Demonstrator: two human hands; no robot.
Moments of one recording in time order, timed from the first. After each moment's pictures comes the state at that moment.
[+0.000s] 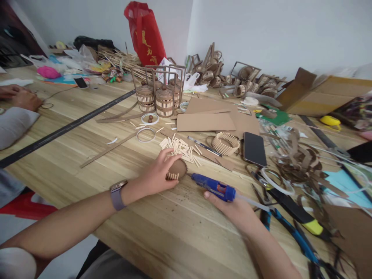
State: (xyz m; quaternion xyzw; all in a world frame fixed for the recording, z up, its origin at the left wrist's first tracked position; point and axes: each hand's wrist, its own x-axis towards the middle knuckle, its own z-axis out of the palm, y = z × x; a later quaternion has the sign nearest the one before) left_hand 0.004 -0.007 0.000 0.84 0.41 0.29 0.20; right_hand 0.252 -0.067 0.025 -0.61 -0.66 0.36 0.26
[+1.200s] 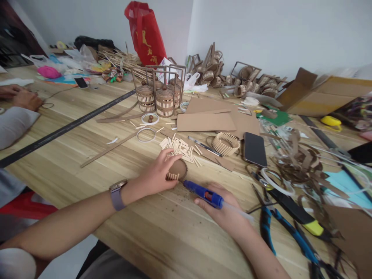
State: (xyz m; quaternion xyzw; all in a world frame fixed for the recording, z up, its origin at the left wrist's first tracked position) left_hand 0.004 -0.007 0.002 0.85 0.41 0.27 0.19; right_hand 0.236 -0.071 0.020 -0.54 -0.77 0.21 0.24
